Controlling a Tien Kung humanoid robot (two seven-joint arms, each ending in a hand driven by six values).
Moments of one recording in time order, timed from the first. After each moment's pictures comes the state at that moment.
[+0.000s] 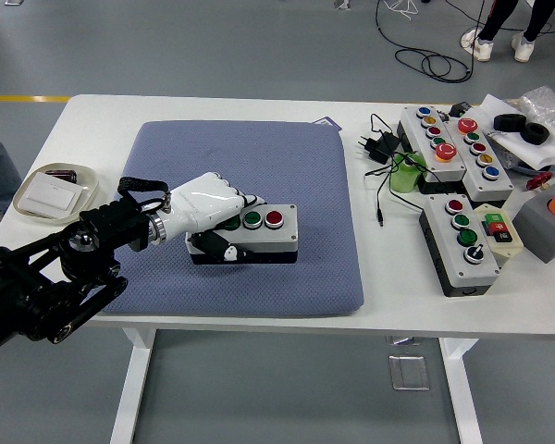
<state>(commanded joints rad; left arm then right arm) -0.80 0.28 -0.58 -0.90 2.27 0.16 -0.25 0.08 -0.13 1.07 0.18 -1.11 -0.05 -0.34</state>
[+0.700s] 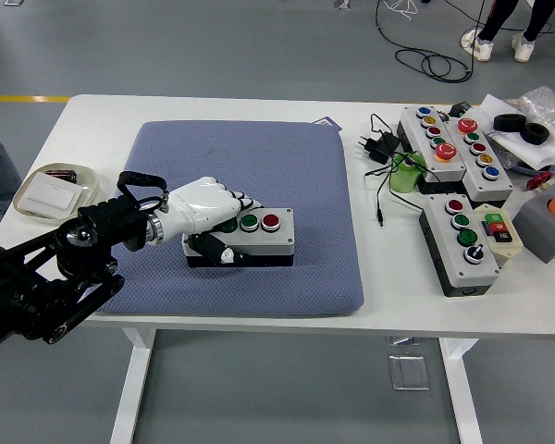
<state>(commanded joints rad) -0.79 0.29 -0.61 -0.94 2.27 0.07 -0.25 0.08 -0.13 1.07 0.18 -1.12 -0.05 -0.34</state>
